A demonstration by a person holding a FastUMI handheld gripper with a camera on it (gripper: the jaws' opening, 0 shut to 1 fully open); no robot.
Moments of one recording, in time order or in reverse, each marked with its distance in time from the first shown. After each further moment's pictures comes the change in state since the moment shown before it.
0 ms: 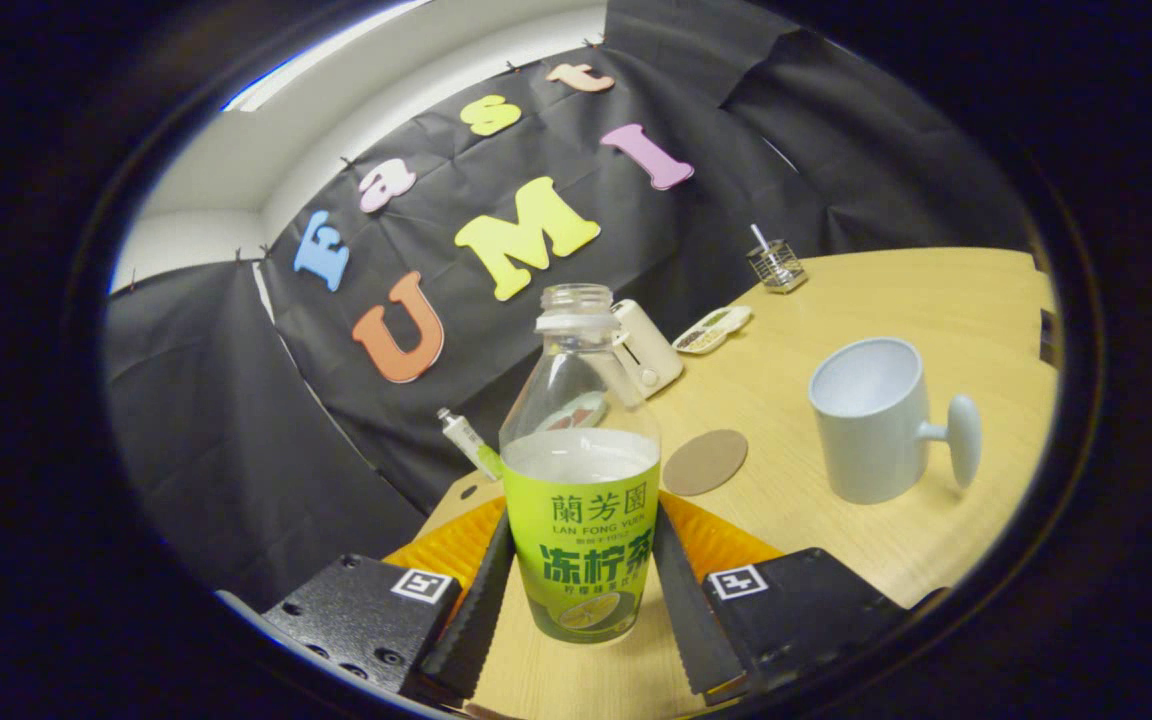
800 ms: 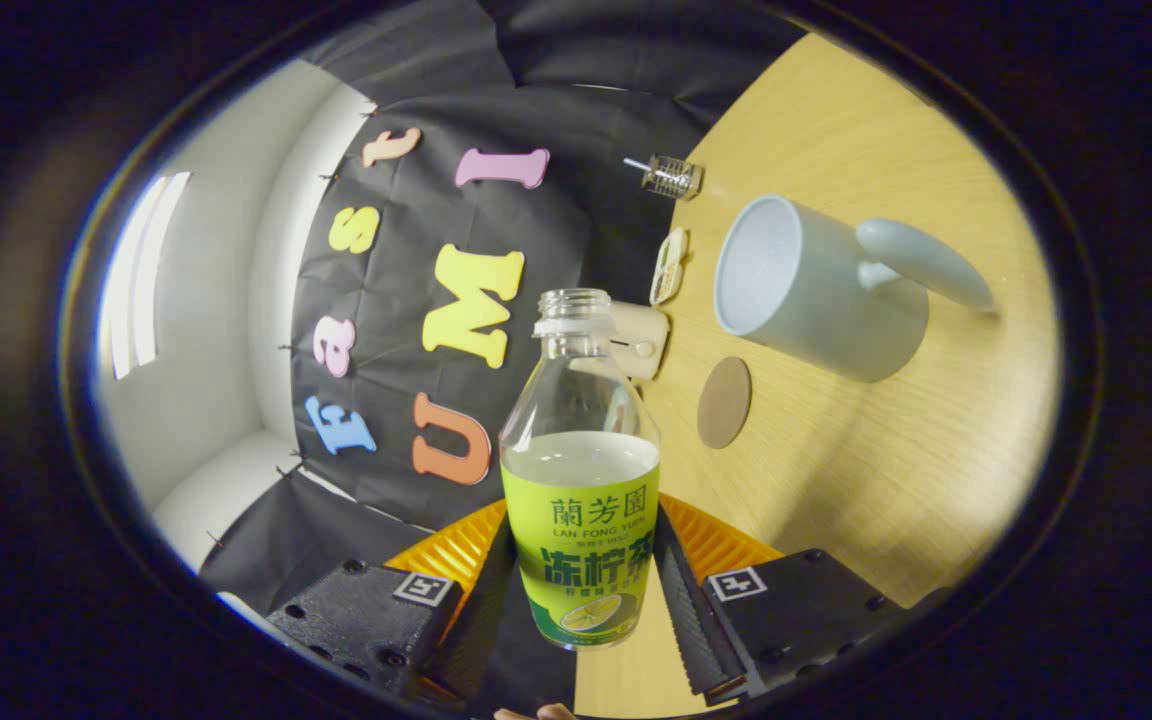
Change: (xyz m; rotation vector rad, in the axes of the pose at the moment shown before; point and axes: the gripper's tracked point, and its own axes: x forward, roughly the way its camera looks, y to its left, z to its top) arm -0.006 -0.011 0.028 0.673 0.015 0.228
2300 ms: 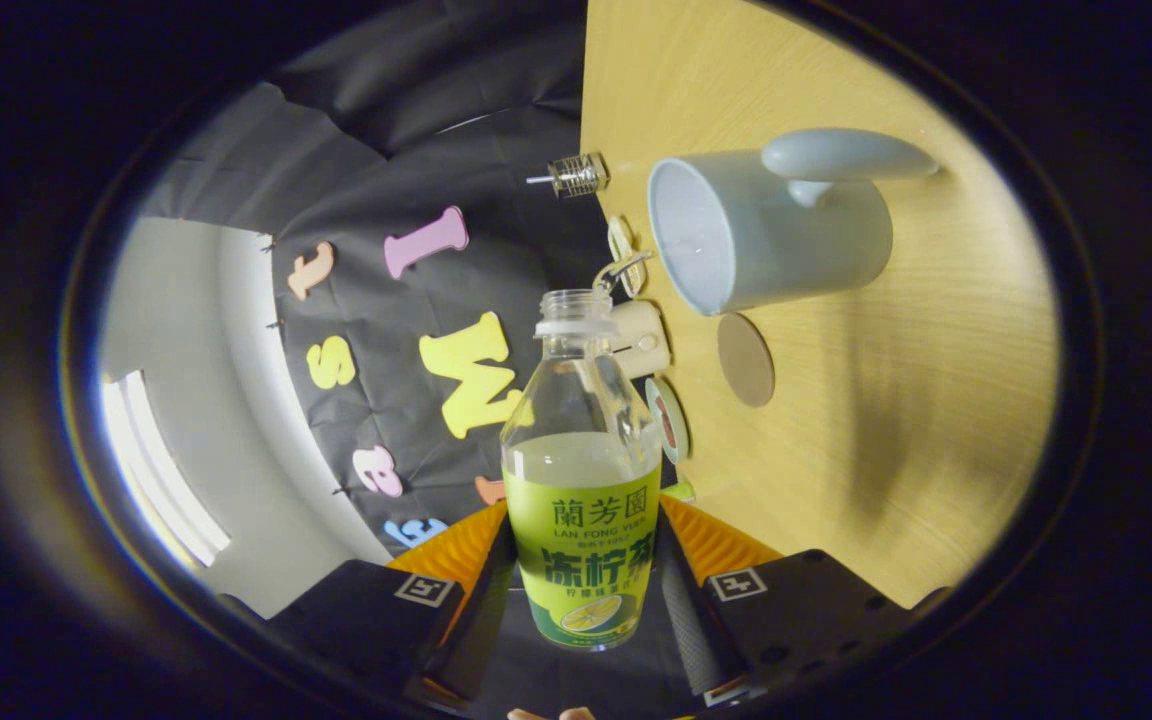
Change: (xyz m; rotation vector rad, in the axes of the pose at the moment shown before) arm 0.006 0.036 0.024 0.456 -0.057 0.129
